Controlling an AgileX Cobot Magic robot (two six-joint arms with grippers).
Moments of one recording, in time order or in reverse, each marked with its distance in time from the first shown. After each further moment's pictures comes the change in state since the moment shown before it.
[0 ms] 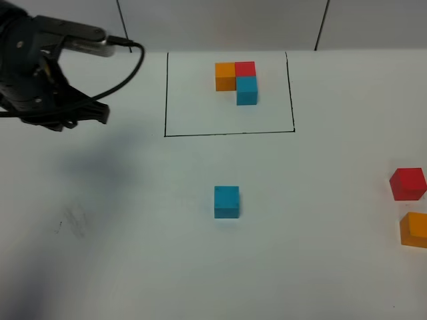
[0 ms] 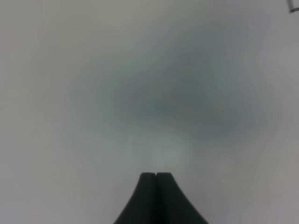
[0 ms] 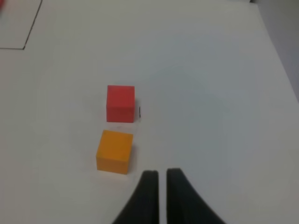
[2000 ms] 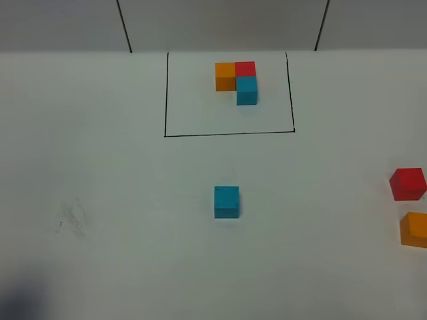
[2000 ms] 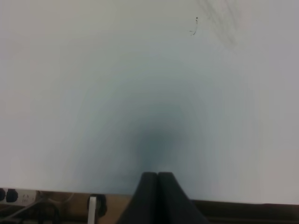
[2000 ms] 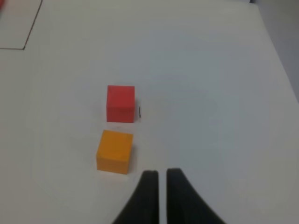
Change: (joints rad) left arm 0.258 -1.158 0.728 -0.215 0.173 0.144; right arm 0.000 0.000 0.000 0.000 0.000 0.000
